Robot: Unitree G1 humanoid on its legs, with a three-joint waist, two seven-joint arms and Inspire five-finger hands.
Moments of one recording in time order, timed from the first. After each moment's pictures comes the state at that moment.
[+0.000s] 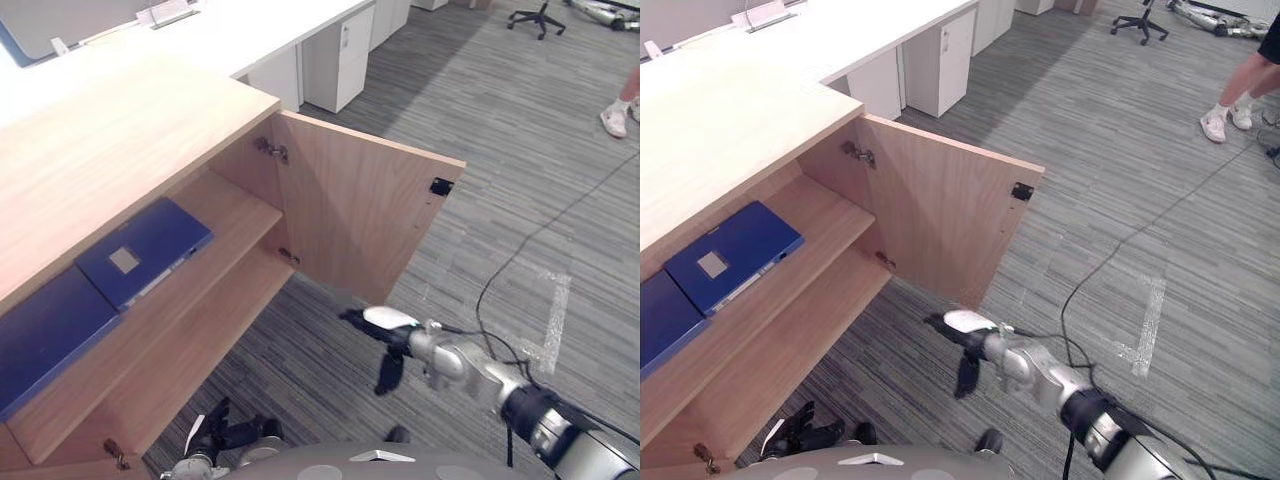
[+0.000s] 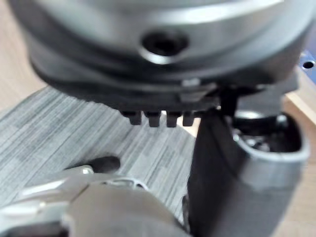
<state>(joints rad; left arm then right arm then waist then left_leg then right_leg) 0.29 0.17 0.00 0.87 0.00 -0.13 -0.03 -0.20 -0.59 0.72 0.52 -0.54 -0.23 0.18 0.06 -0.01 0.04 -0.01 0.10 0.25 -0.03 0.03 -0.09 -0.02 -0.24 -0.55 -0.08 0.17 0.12</state>
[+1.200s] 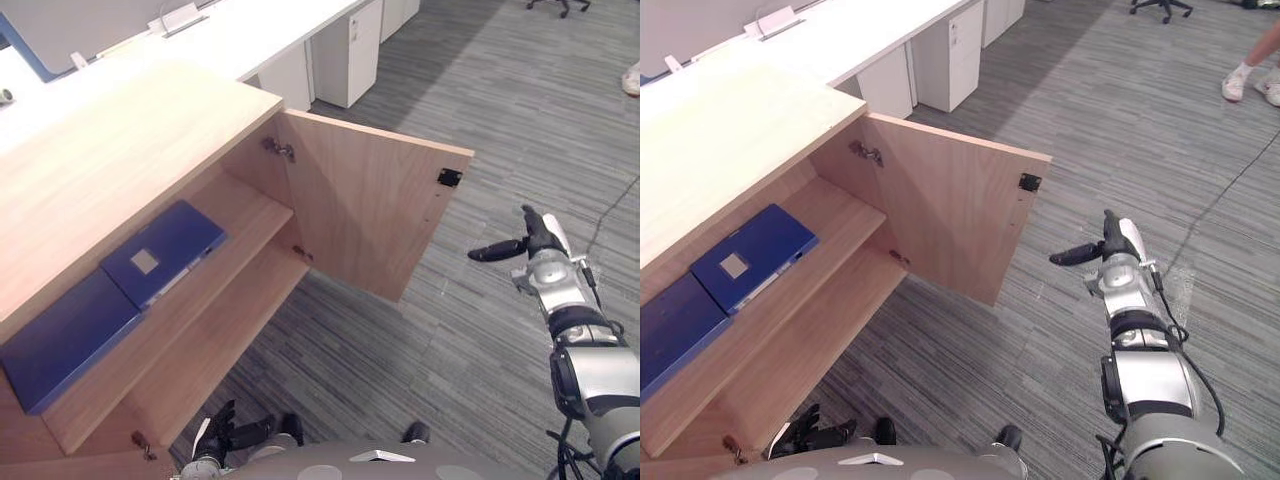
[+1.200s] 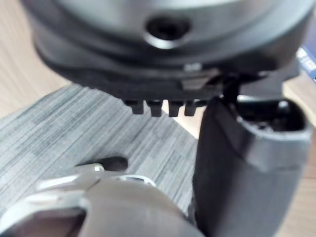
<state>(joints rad) 0.27 0.12 0.06 0.93 0.00 -0.15 0.01 -0.69 -0.60 -0.02 1.16 -0.26 -0.03 -0.10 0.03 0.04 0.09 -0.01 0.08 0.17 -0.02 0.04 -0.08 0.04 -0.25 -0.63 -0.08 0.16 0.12</state>
